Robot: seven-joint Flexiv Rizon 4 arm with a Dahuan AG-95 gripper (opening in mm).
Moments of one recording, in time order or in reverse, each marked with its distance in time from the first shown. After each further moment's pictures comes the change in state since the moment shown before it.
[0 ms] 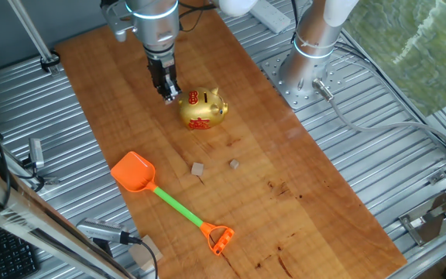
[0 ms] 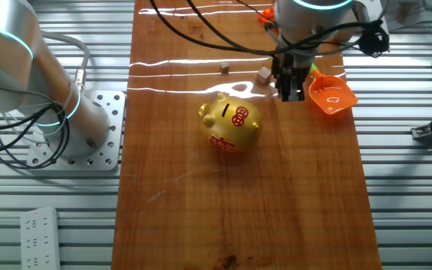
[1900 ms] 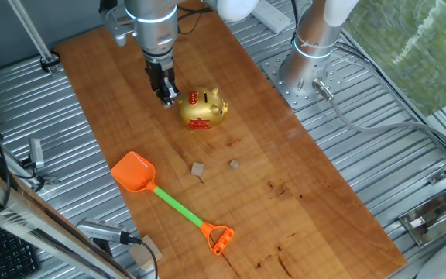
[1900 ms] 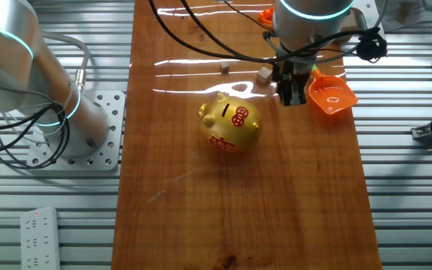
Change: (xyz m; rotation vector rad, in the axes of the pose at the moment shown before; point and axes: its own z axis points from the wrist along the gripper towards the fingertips) arm -0.002 -0.003 0.010 -0.002 -0.035 -0.034
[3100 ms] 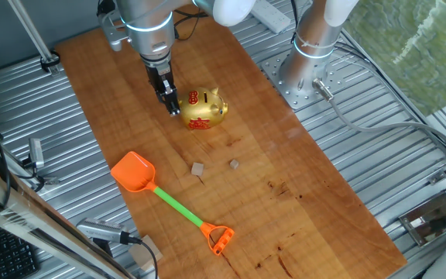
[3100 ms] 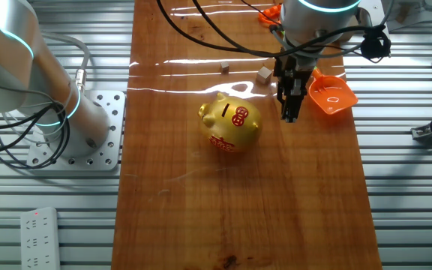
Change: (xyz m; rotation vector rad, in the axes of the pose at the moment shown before) arm 0.001 -0.002 0.003 0.039 0.056 0.081
